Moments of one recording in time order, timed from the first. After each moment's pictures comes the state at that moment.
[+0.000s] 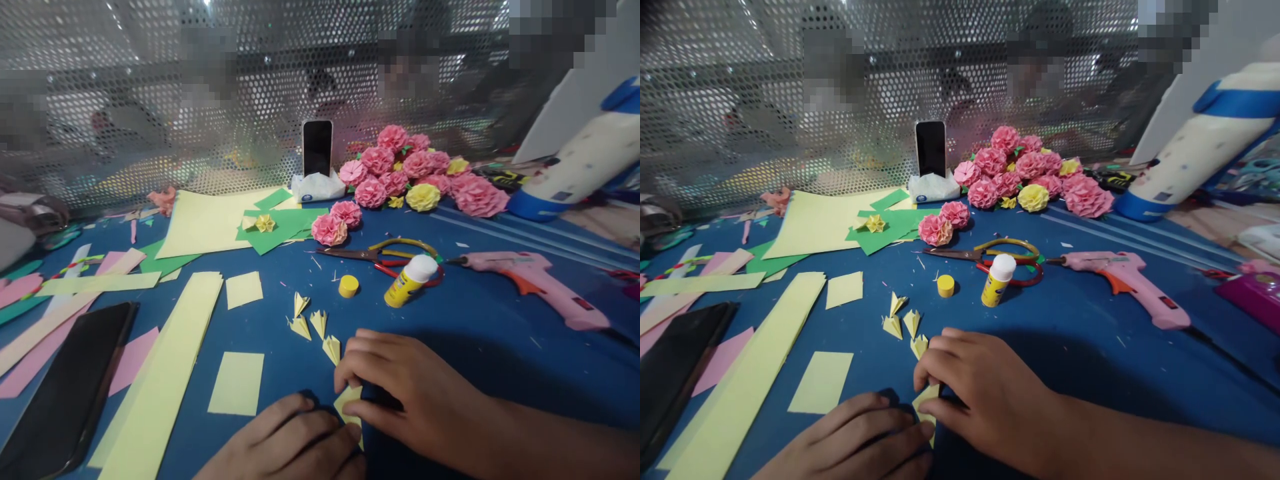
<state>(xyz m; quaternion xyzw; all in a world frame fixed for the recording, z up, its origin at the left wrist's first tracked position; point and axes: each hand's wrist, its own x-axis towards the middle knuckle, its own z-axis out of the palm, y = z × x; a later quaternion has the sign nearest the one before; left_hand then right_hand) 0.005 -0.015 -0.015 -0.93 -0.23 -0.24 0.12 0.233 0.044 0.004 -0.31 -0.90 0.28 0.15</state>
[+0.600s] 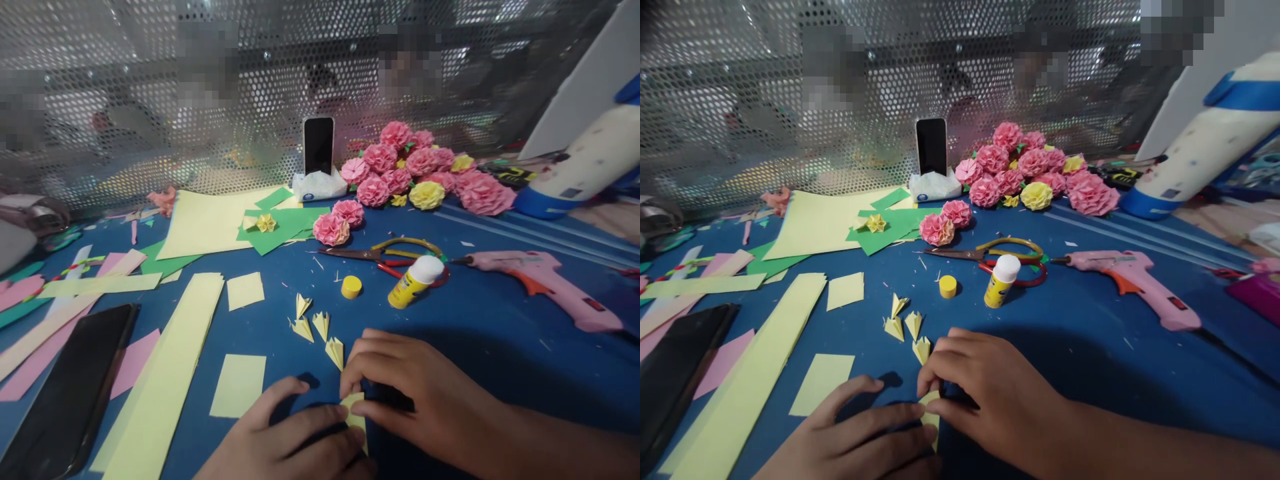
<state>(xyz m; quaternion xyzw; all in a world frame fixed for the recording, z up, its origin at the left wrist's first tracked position) 0.012 -0.010 -0.020 -0.91 -0.25 -0.31 0.09 0.235 0.047 0.000 -0.29 -0.88 0.33 0.18</state>
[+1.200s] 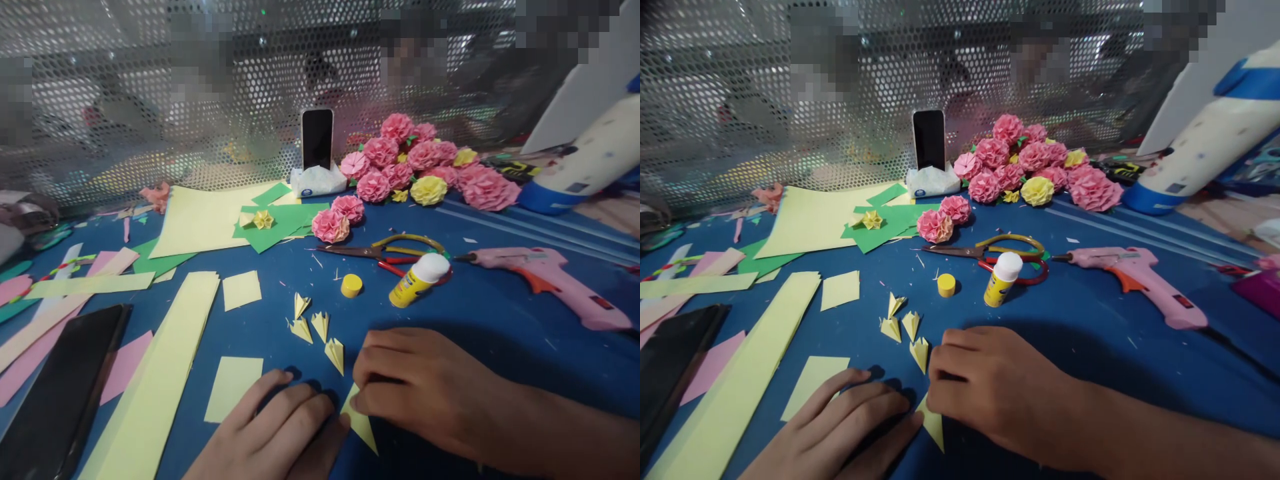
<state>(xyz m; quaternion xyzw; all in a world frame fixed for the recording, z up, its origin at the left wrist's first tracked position) -0.004 -0.012 -0.024 -0.92 -0.30 -0.24 0.10 0.247 0.059 0.007 -0.14 -0.97 0.14 0.16</state>
